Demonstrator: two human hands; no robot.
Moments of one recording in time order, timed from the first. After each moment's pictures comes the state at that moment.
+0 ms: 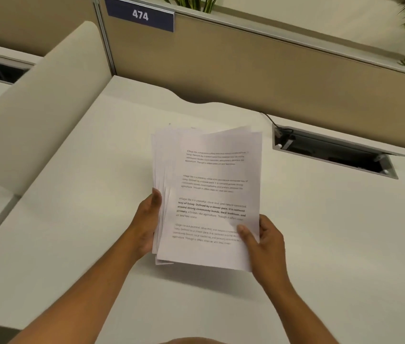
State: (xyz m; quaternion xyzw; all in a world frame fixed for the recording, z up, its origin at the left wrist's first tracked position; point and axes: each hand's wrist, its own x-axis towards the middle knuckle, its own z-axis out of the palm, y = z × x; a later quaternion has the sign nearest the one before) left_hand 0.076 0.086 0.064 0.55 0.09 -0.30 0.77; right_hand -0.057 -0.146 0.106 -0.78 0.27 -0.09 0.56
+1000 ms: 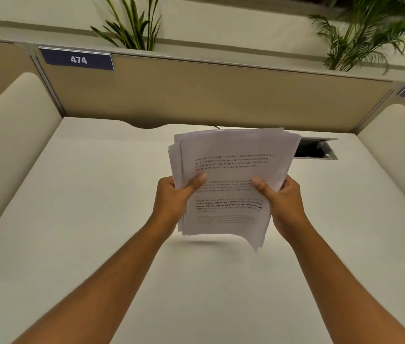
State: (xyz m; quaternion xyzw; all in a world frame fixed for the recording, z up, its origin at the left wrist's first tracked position) left_hand 0.085 -0.053 0.153 0.67 -0.11 -0.18 0.71; right_hand -0.037 -0.263 0.180 -0.69 0.26 -0.20 0.64
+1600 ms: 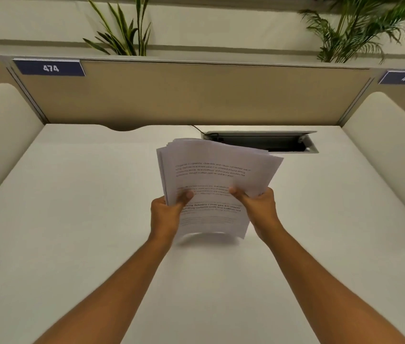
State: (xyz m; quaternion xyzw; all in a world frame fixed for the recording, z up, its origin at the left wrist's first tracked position) left_hand 0.016 -0.137 0.102 0.69 0.00 -0.15 0.71; right_hand -0.079 -0.333 0.139 -0.67 0.25 -0.18 0.68
